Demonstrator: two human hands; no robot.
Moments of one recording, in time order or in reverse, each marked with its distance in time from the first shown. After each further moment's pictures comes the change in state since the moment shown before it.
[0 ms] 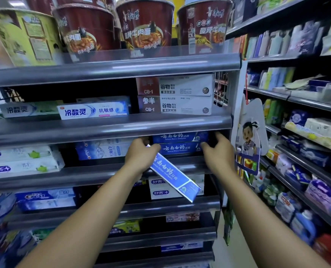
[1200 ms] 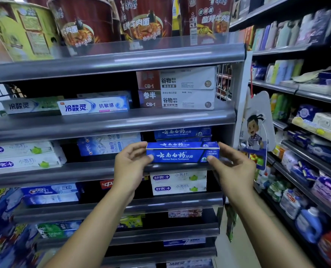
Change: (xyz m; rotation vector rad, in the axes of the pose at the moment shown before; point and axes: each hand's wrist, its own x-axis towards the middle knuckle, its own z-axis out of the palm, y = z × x) left_hand -0.056 -0.022 -0.020 -0.459 0.048 0.078; right_hand -0.055 0.030 -0.021 0.548 0.016 -0.080
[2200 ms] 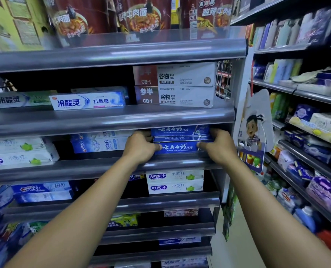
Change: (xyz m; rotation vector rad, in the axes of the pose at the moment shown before) left_hand 0.079 -0.003 0.032 0.623 -0.139 -0.049; right_hand 0.079 -0.007 0.024 -0.600 -0.288 0.195
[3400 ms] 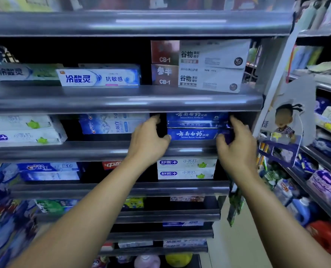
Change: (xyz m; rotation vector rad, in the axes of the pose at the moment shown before) left_hand -0.033 -0.018 -0.012 0.145 0.093 0.209; right_hand -0.048 0.002 0.027 -0.188 0.339 -0.272
